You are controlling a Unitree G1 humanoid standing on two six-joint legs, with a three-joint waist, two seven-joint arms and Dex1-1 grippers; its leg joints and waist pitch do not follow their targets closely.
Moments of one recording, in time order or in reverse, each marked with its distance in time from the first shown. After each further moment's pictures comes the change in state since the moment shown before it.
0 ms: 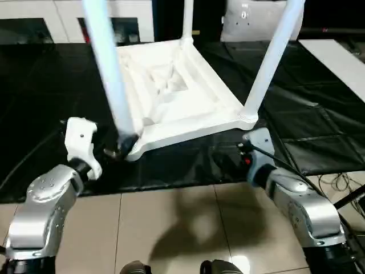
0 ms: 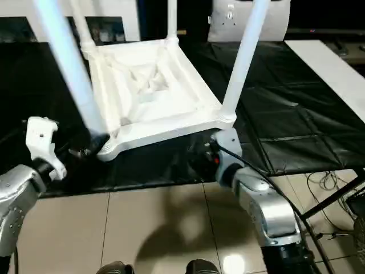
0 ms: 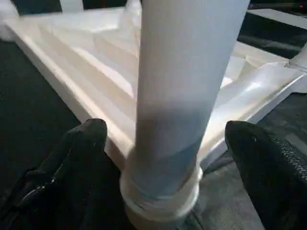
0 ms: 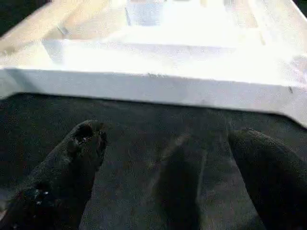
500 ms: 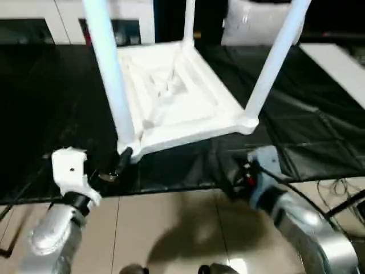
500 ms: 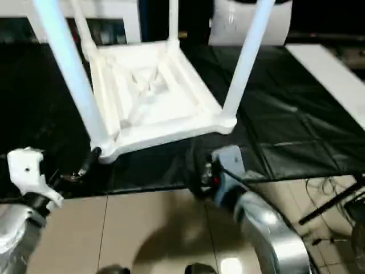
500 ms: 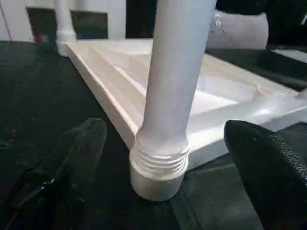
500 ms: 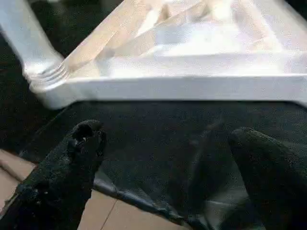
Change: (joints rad) left arm 0.275 -0.162 -0.017 -0.236 0.064 -0.144 0.162; right arm 0.275 0.042 -0.023 -0.267 0.081 -0.013 -0.001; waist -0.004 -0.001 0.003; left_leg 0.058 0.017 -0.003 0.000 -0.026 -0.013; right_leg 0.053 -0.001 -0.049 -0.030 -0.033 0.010
